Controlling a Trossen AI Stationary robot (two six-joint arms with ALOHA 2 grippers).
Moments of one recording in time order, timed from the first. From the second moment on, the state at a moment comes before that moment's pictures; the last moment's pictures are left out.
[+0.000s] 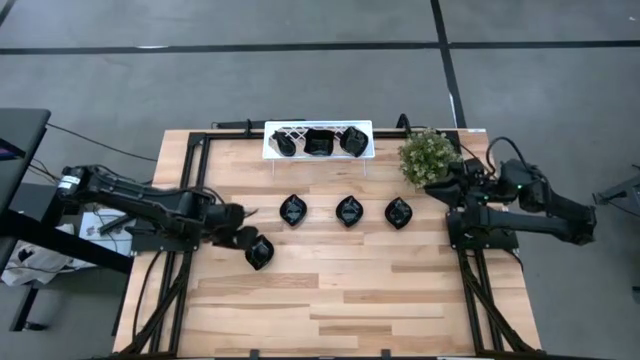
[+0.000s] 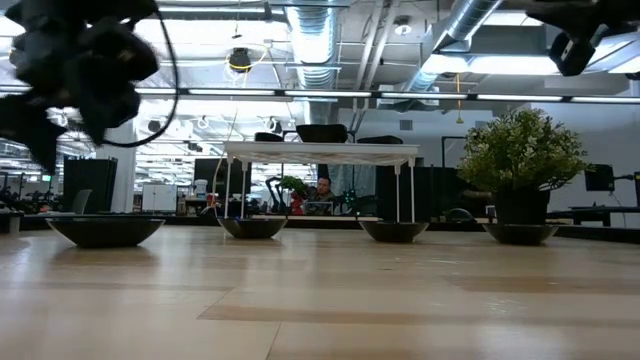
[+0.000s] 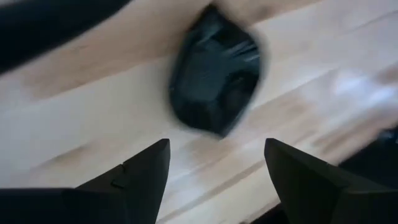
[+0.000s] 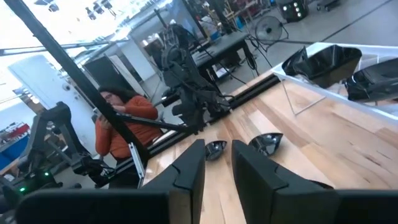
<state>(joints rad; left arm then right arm) -0.18 1.12 0.56 -0.68 0.18 -1.45 -0.18 0.15 0.54 -0.44 -0.10 0.53</state>
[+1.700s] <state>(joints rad) -0.23 1.30 0.41 -0.39 -0.06 -1.61 -0.18 0.15 0.54 -0.54 -0.10 0.52</state>
